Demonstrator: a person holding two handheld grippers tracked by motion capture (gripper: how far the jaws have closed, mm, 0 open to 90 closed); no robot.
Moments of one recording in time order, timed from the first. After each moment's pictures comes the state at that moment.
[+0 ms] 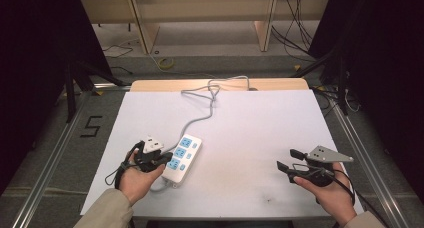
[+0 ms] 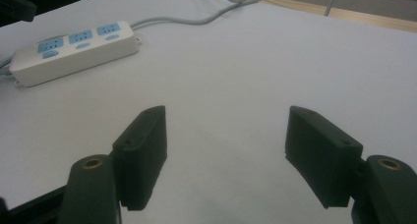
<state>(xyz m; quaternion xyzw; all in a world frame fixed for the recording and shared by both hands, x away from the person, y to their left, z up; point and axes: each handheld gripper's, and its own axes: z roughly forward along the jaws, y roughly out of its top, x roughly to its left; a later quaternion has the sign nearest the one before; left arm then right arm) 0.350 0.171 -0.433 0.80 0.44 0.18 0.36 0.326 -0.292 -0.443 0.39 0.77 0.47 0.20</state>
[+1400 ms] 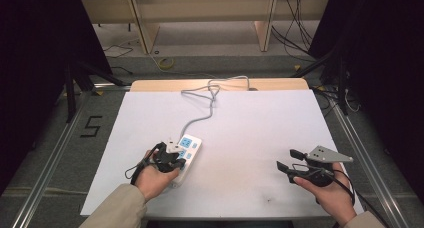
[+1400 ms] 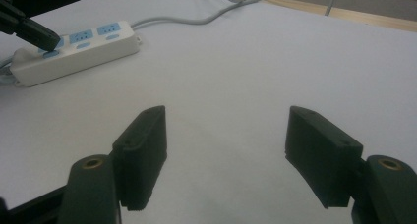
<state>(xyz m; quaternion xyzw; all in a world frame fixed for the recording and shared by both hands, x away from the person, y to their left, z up) 0.362 0.134 -0.451 0.85 0.40 0.15 0.30 0.326 -0.292 -0.443 0.39 0.77 0.47 0.20</state>
